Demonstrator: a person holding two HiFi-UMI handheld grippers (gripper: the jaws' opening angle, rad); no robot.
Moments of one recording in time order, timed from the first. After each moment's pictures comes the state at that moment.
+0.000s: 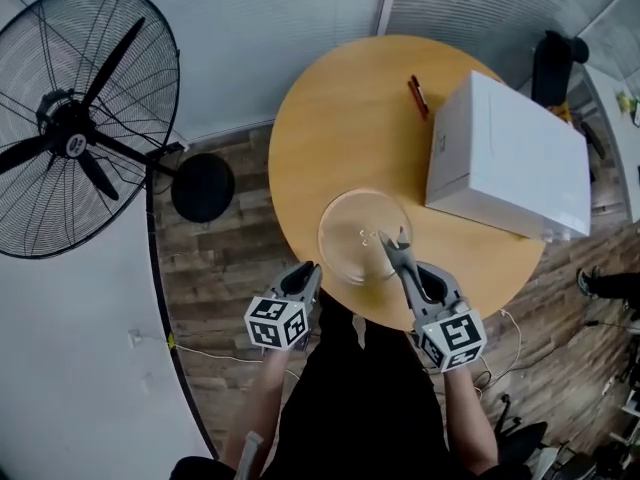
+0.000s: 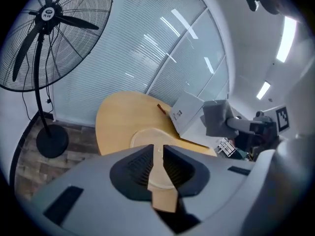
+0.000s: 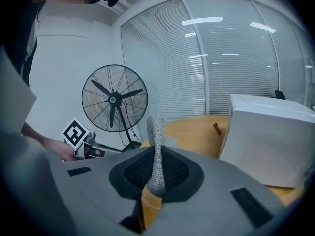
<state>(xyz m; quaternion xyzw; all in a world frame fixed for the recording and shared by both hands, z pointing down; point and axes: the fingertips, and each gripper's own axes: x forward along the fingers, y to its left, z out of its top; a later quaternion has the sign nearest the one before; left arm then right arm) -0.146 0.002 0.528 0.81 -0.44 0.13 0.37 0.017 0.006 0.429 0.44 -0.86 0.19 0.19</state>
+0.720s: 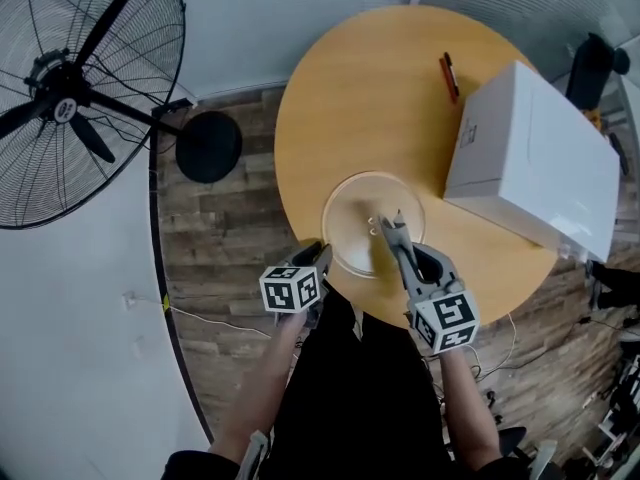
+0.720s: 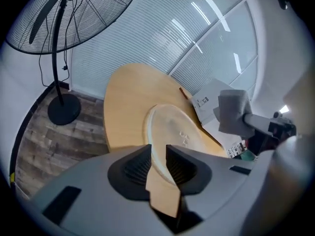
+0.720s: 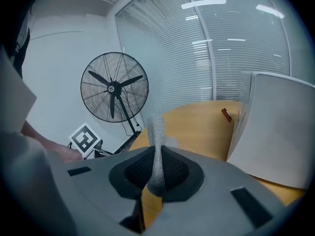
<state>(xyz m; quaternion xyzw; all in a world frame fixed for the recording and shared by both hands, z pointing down) -0.136 -0.005 0.632 0.72 -0.47 0.16 0.49 0.006 -0.030 0.496 0.40 -0.86 0.23 0.23</state>
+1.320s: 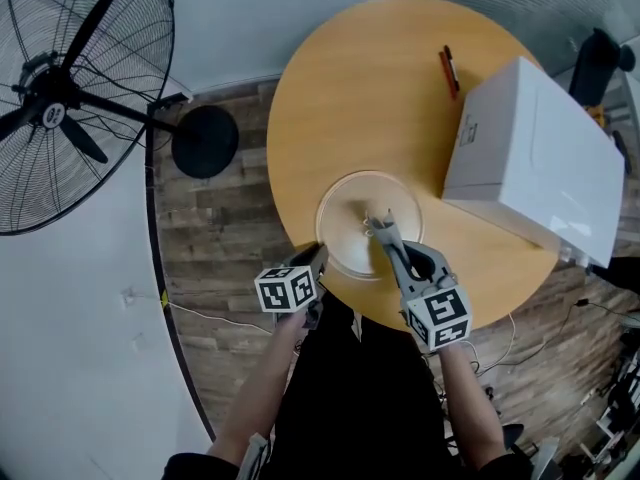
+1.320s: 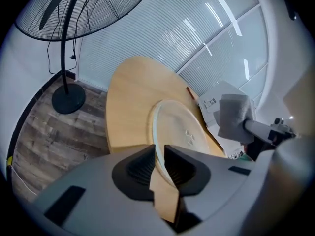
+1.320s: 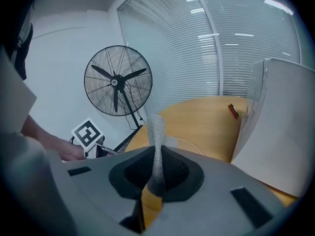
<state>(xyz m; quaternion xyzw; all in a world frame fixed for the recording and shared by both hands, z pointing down) -0.132 -0.005 0.653 0.68 -0.48 0.15 0.53 0.002 -0.037 0.521 0.36 -0.86 0.23 0.26</state>
